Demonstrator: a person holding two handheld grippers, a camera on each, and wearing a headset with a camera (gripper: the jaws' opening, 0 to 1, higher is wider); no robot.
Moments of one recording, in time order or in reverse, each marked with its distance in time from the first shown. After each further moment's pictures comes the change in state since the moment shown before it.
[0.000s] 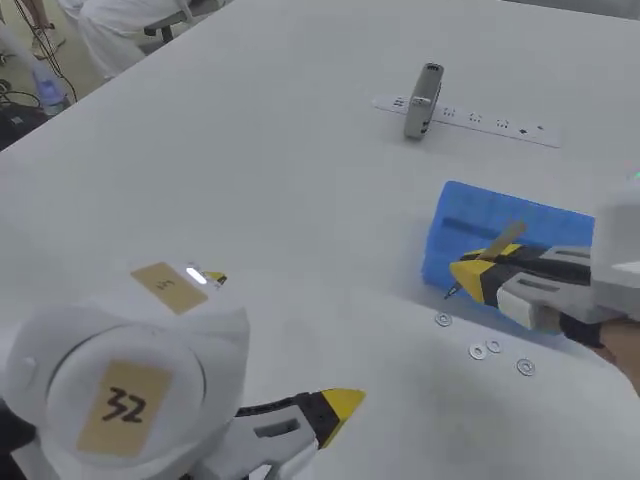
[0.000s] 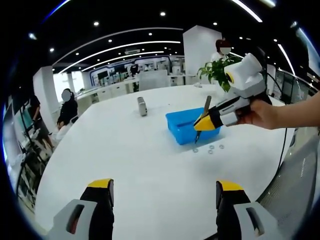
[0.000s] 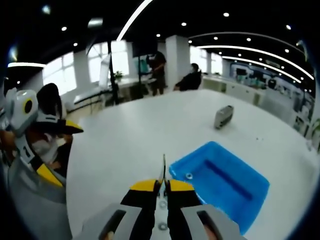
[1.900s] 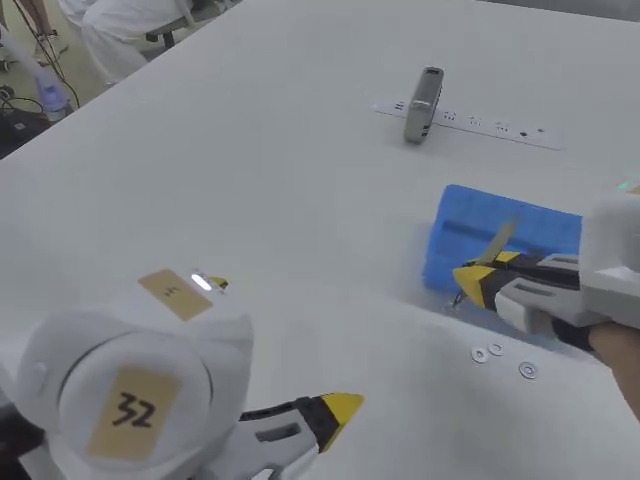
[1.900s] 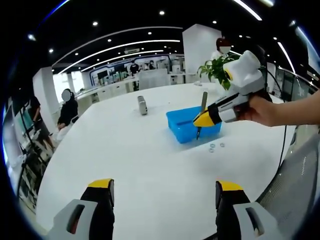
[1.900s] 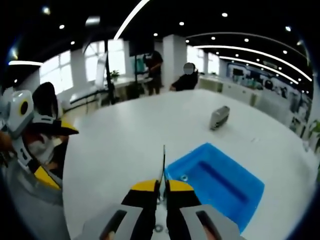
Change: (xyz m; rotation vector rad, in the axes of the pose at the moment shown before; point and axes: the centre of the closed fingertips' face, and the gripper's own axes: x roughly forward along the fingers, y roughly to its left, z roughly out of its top) left arm 0.000 0.000 -0.003 0.011 0.011 0.006; right arm -0.009 -0.012 0.013 -0.010 -0.016 -0.038
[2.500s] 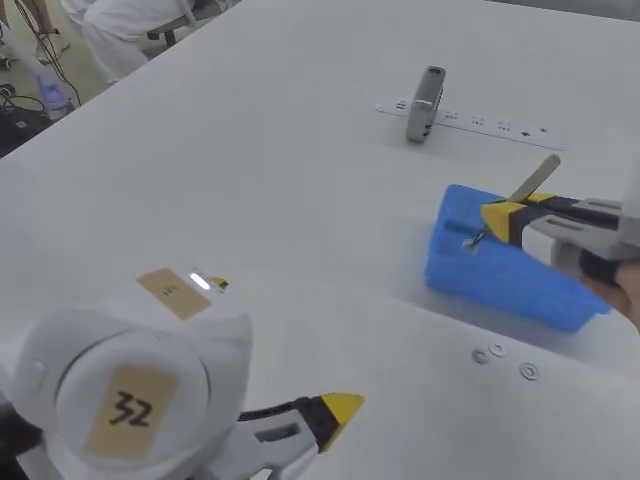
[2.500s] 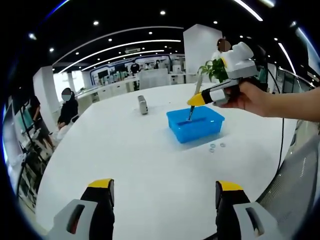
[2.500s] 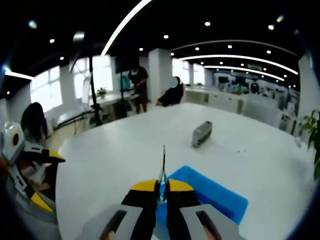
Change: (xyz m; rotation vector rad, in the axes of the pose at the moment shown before) left arm 0.000 0.001 0.000 -0.010 0.001 0.000; right arm 0.005 -0.043 0.035 0.076 -0.124 -0.099
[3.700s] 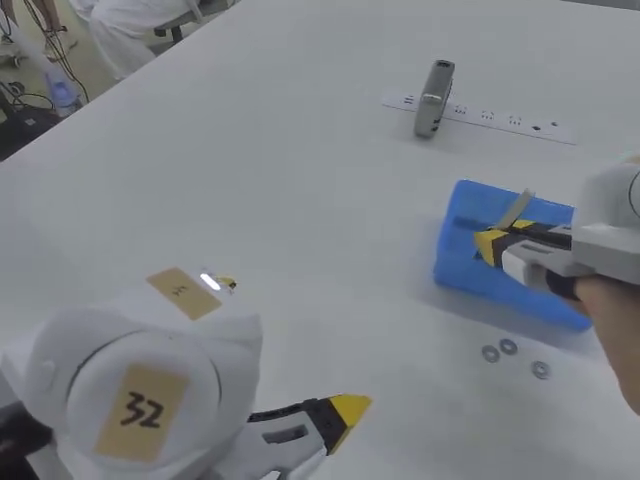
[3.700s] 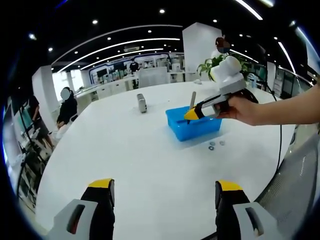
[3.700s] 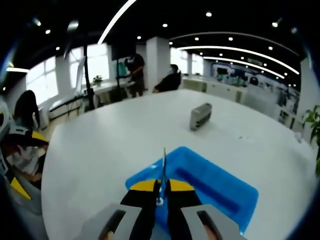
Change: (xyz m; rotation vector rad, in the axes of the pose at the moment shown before) left arm 0.001 -0.001 -0.003 0.005 0.016 -0.006; right arm 0.022 -0.011 -0.038 -0.020 0.095 -0.026
